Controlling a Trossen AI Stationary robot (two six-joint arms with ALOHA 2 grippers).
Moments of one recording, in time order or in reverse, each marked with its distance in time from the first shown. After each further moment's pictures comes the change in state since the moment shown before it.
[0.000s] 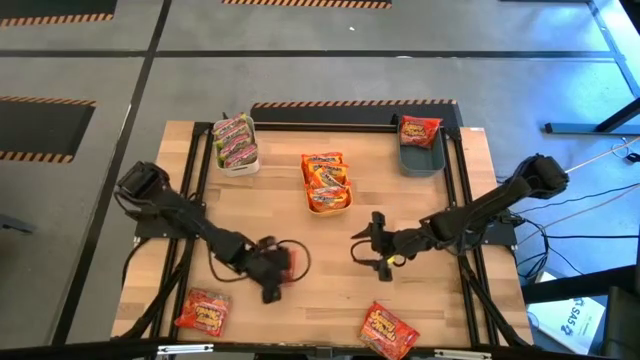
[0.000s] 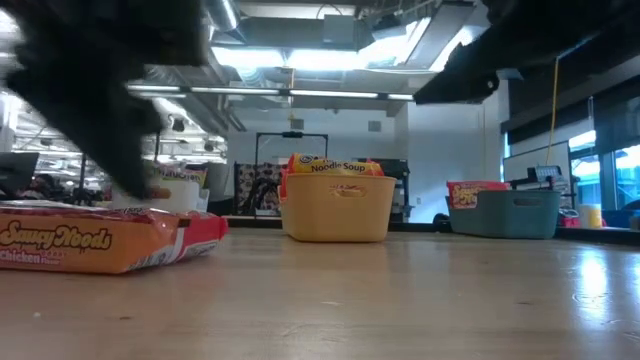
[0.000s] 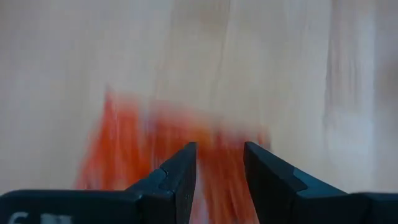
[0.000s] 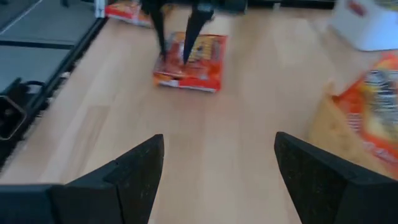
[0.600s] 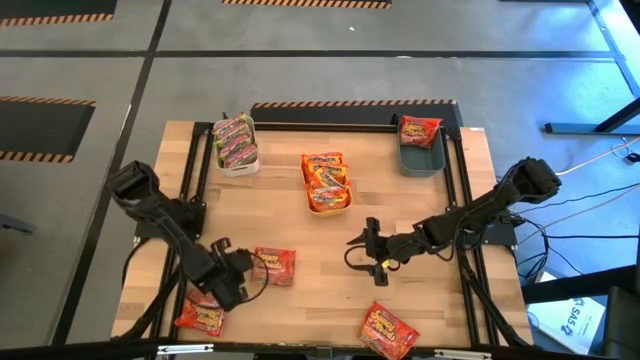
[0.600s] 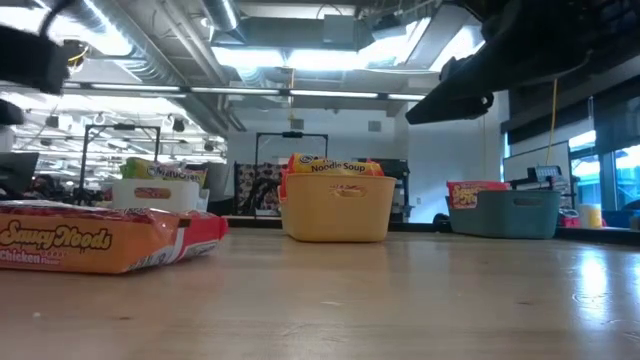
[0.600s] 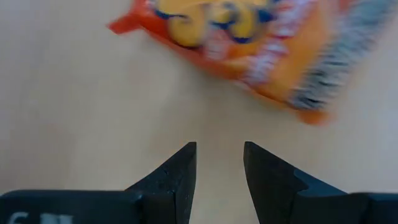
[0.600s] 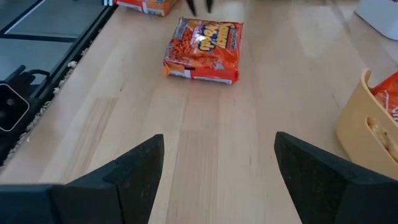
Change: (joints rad) left arm -0.287 -0.069 -0.033 -0.539 -0.026 -0.582; right arm 0.000 0.113 0.000 0.104 -0.047 0.006
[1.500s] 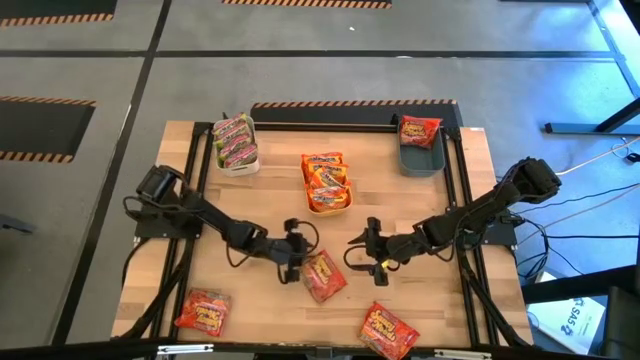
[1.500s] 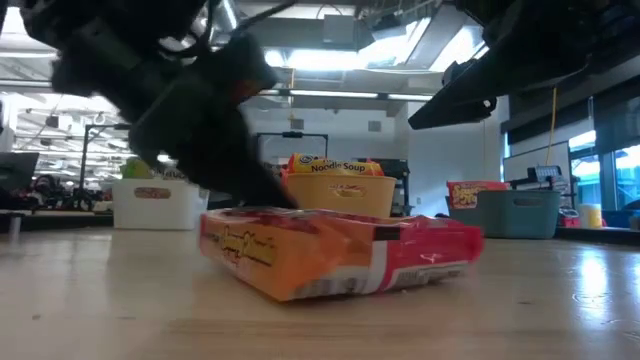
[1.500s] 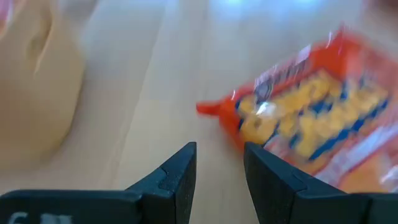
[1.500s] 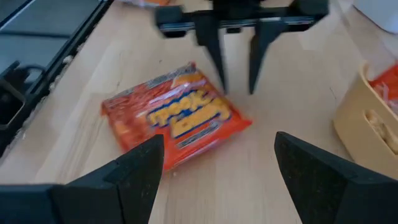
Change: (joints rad) left arm 0.448 0.190 -0.148 1.168 -0.129 1.032; right arm 0.000 0.000 0.000 -0.021 0.008 0.008
